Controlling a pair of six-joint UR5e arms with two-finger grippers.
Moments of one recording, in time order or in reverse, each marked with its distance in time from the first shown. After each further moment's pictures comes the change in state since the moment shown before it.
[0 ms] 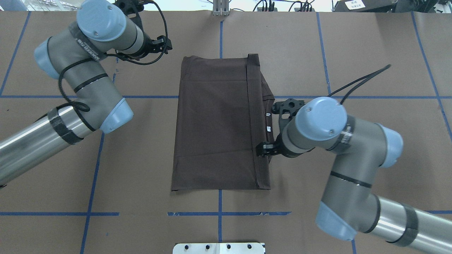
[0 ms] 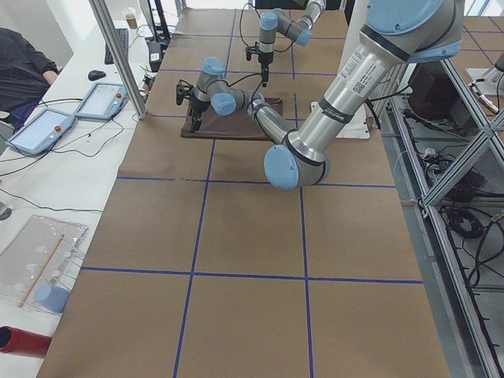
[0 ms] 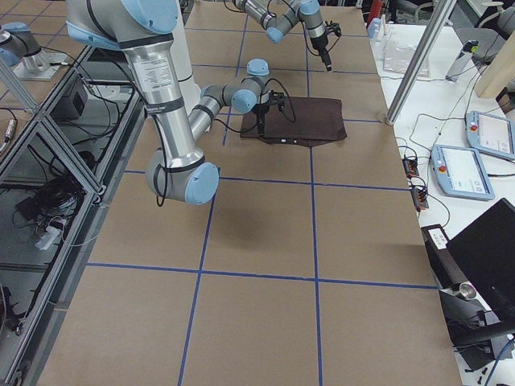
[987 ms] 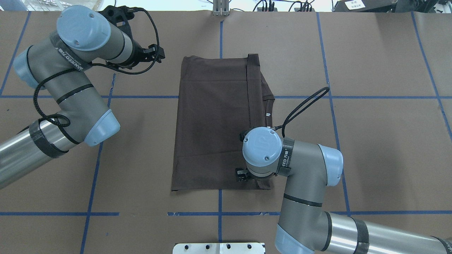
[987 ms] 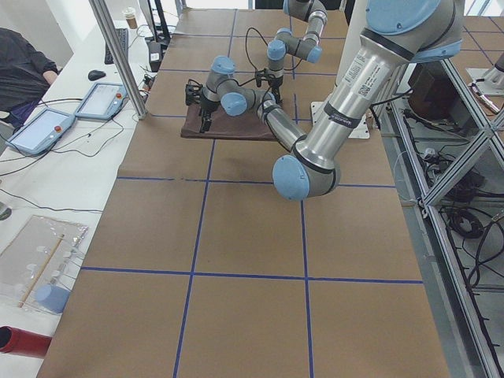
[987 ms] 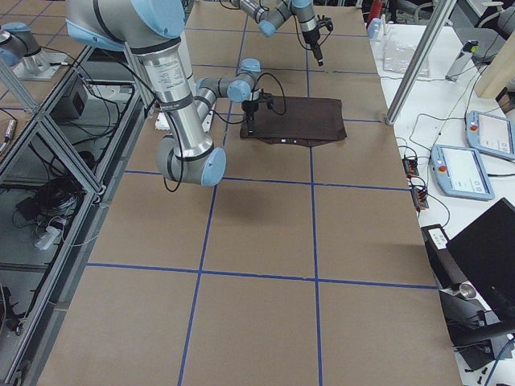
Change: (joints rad) left arm 0.012 0.061 -0.098 0.035 -0.014 0.000; right arm -0.115 0.129 -0.139 -0.147 -0.044 -0.009
